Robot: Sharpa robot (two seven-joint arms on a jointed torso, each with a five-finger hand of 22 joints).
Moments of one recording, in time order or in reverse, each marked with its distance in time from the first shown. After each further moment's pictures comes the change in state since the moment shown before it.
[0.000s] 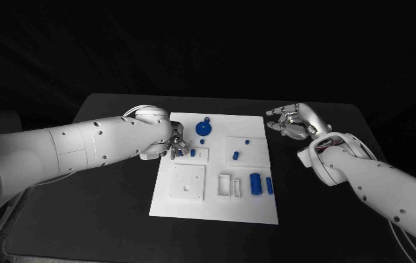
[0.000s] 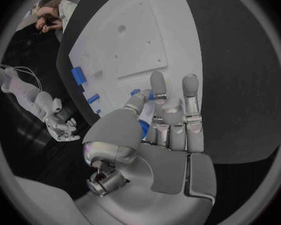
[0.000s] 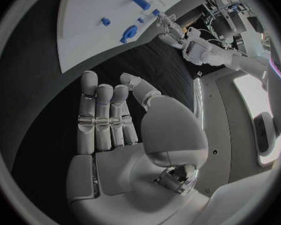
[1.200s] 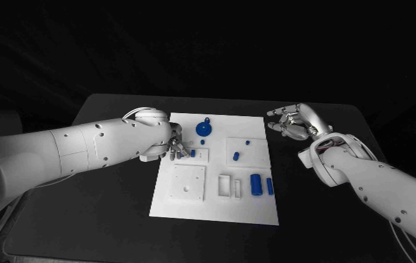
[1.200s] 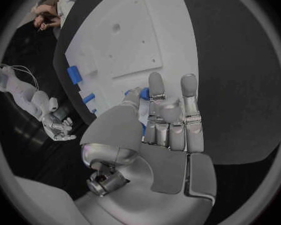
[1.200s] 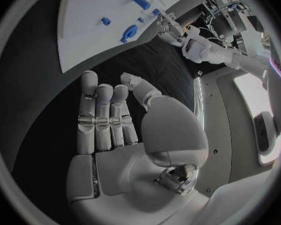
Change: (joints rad) left arm -0.009 0.002 -0.003 -0.017 0.001 -0.021 -0.014; left_hand 0.081 -0.125 -0.185 0.243 -0.232 0.058 -0.069 0.004 -0.165 -0.002 -0.003 0.007 0.003 -0.001 0.001 -0.018 -0.043 0.000 0.014 0.000 -0.031 0.001; right arm 0.000 -0.001 0.000 -0.002 0.009 0.000 0.003; right_hand -0.004 -0.004 0.000 0.000 0.008 -0.008 0.004 0.000 0.000 0.000 0.000 0.000 -0.004 0.000 0.000 0.000 -0.003 0.000 0.000 0.000 -0.012 0.001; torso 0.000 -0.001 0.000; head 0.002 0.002
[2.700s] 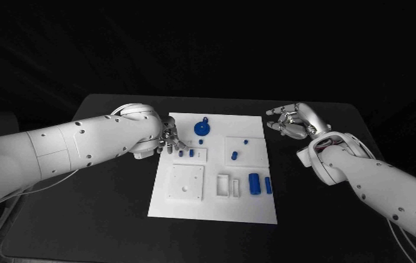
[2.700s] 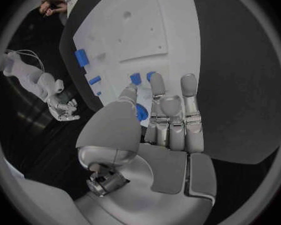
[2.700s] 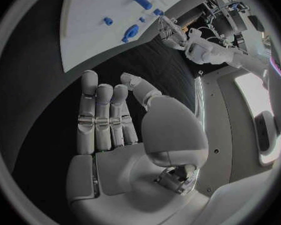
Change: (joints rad) left arm -0.008 -0.080 0.076 0.066 0.050 -0.086 0.012; left_hand -0.006 -0.098 -0.011 0.078 -0.115 -0.068 0.029 0.085 -0.194 -0.050 0.015 0.026 -0.004 -0.033 0.007 -0.044 -0.060 0.000 0.001 0.006 -0.023 -0.001; right arm 0.000 -0.002 0.000 -0.006 0.007 0.000 0.000; right_hand 0.000 0.000 -0.006 0.000 0.007 -0.017 0.006 0.000 0.000 0.000 0.000 0.000 -0.006 0.000 0.000 0.000 -0.003 0.009 0.007 0.000 -0.015 0.001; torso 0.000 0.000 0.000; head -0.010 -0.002
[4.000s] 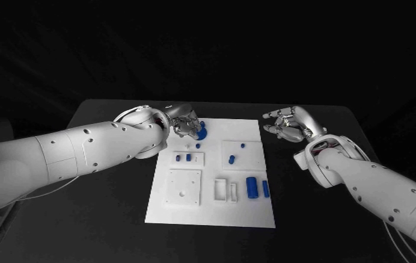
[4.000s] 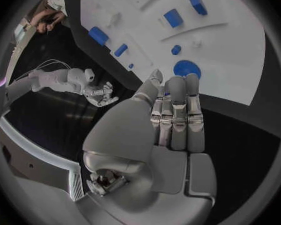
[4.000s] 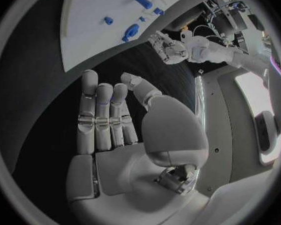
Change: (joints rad) left arm 0.008 0.060 -0.047 -0.069 -0.119 -0.342 0.507; left_hand 0.301 0.036 0.083 -0.290 -0.149 0.120 0.059 -0.329 -0.246 -0.149 0.100 -0.417 -0.248 -0.099 0.079 -0.193 -0.220 0.031 -0.076 0.084 -0.155 -0.016; right arm 0.000 0.001 0.000 -0.004 0.012 -0.003 0.005; right_hand -0.004 -0.004 0.000 0.000 0.012 -0.003 0.002 0.000 0.000 0.000 0.000 -0.025 -0.027 -0.004 0.004 -0.013 -0.015 -0.001 0.004 0.004 -0.031 -0.008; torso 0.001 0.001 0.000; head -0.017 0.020
